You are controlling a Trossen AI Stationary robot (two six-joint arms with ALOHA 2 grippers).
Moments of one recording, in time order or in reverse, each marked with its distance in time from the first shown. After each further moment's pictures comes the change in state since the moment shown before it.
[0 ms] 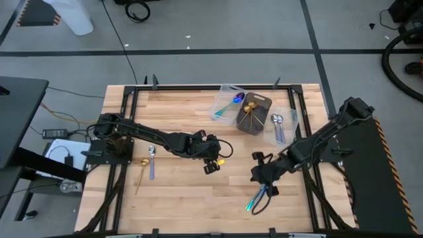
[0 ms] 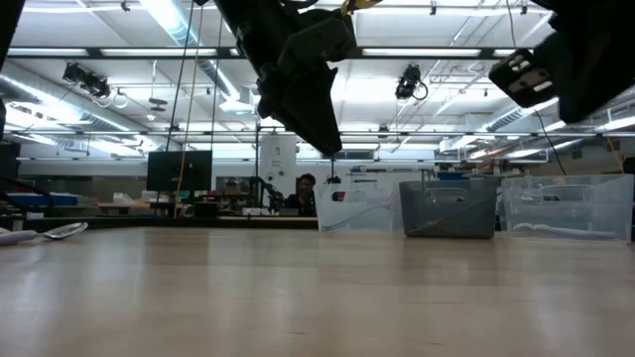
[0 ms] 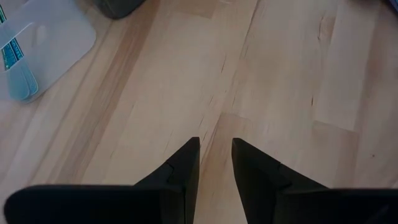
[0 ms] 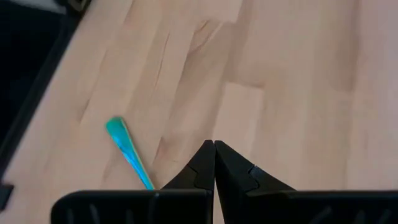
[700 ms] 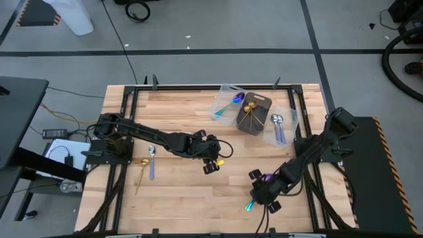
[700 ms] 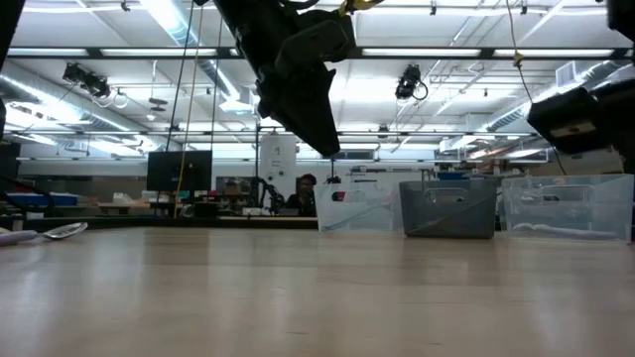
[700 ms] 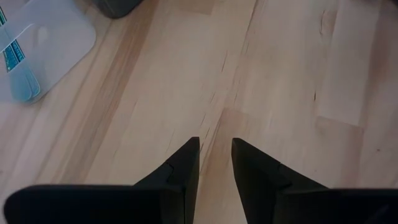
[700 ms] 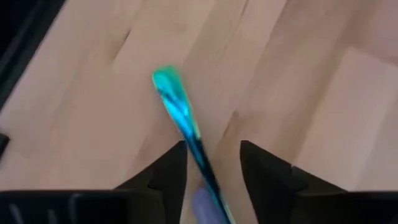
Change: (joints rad) left arm 0.000 0.000 0.000 -0.008 0.000 0.023; right arm 0.142 0.297 0.051 0.079 -0.044 -0.038
